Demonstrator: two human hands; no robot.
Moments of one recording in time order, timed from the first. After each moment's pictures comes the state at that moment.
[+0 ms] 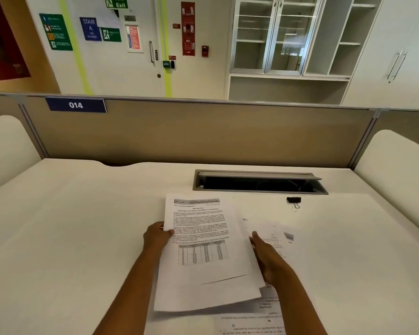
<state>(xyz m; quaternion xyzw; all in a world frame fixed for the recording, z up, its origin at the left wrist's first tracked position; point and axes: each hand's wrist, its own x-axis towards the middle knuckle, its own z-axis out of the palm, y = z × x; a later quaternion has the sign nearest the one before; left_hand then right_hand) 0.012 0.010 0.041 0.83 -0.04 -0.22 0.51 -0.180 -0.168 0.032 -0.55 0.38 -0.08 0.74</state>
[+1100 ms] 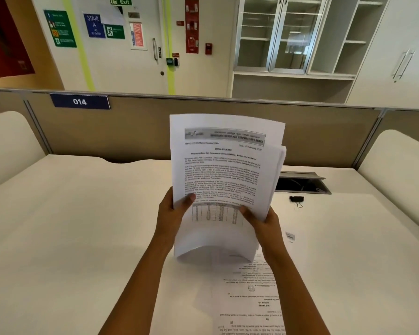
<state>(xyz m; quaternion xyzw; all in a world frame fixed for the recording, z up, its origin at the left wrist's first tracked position) -0.025 -0.006 0.096 0.64 -0.23 -0.12 0.73 -0.158 -0.156 0.081 -0.66 0.20 -0.34 0.64</state>
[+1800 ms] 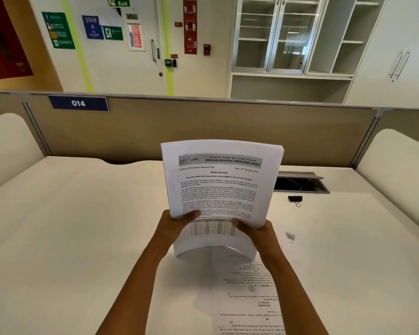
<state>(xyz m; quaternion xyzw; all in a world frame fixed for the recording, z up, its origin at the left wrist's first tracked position) -0.018 0.002 0.074 0.67 -0.25 -0.21 0.67 -0.163 -0.161 0.058 -0.67 0.22 -0.26 0.66</state>
